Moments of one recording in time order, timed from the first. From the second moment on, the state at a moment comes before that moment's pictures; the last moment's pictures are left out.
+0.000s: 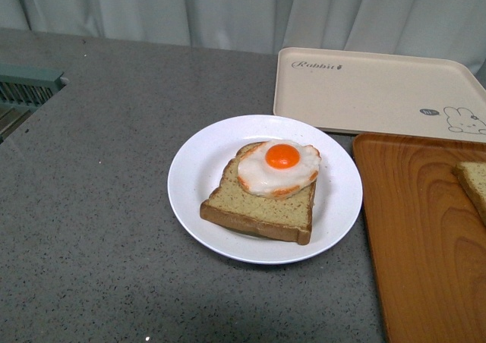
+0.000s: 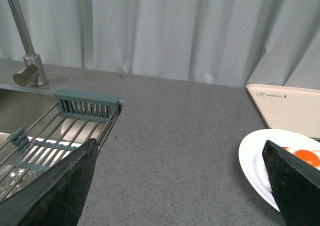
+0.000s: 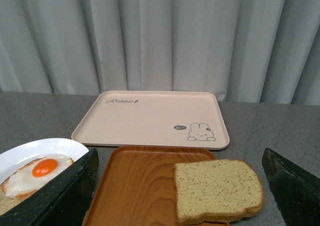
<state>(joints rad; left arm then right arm) 0.00 0.00 0.02 0.00 0.00 -0.01 0.00 0.00 0.01 0.00 0.00 0.00</state>
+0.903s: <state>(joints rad) 0.00 0.00 0.02 0.00 0.00 -0.01 0.00 0.00 0.01 0.00 0.00 0.00</state>
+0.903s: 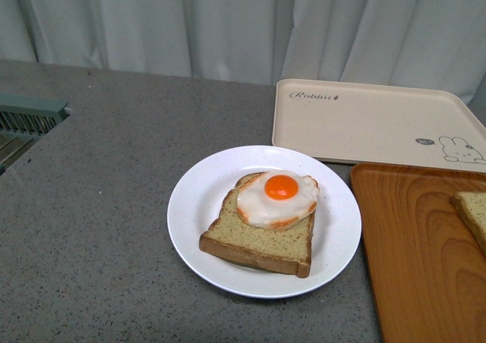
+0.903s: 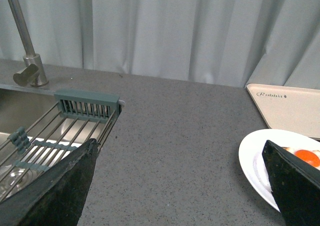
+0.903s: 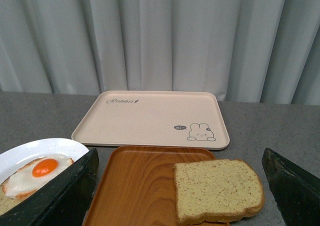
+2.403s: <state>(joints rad) 0.00 0.00 0.02 0.00 0.00 -0.01 -0.03 0.03 0.03 -0.08 -0.10 0.06</state>
